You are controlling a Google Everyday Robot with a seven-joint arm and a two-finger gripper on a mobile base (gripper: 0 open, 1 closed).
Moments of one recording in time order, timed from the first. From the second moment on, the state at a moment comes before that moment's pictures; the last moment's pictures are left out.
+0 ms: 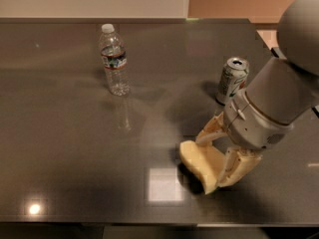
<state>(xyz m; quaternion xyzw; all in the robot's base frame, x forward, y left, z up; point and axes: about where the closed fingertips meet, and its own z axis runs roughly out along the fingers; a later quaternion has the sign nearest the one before) 0.361 -0.109 0.864 -0.79 0.58 0.12 0.14</state>
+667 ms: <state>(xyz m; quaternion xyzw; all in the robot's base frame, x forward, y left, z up) 0.401 -0.135 0.922 -0.76 0.62 0.12 0.15</state>
